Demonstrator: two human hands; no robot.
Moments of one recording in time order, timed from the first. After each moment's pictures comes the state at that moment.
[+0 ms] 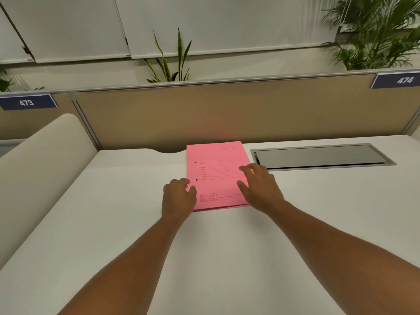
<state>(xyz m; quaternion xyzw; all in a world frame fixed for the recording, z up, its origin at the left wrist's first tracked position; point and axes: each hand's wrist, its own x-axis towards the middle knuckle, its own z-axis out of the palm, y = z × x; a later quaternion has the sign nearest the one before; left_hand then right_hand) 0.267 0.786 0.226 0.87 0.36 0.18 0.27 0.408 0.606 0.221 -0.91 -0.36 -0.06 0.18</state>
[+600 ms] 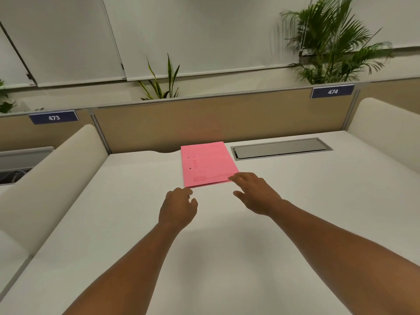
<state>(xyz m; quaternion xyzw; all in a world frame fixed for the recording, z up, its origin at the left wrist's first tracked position) 0.095 0.665 0.289 0.93 0.27 0.14 0.21 0.242 0.467 0.289 -0.88 -0.45 -0.06 0.13</state>
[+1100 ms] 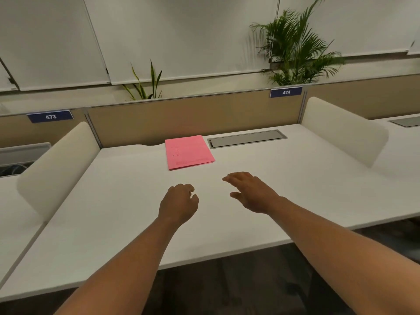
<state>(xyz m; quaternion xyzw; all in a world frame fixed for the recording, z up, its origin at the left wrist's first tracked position) -0.036 0.521 0.332 0.95 0.21 0.13 0.20 0.089 0.315 0.328 -0.88 -0.45 -0.05 0.12</state>
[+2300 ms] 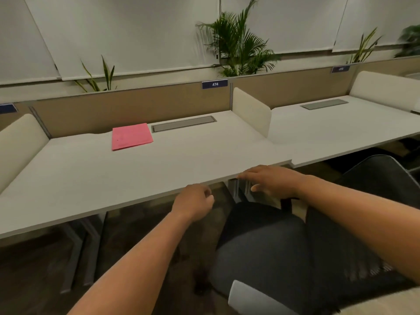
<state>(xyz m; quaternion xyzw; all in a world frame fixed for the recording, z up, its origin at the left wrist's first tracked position) -0.174 0.128 0.374 0.97 0.06 0.04 0.24 -0.069 -0.100 0.410 -0.91 -0.41 0.05 -0.02</state>
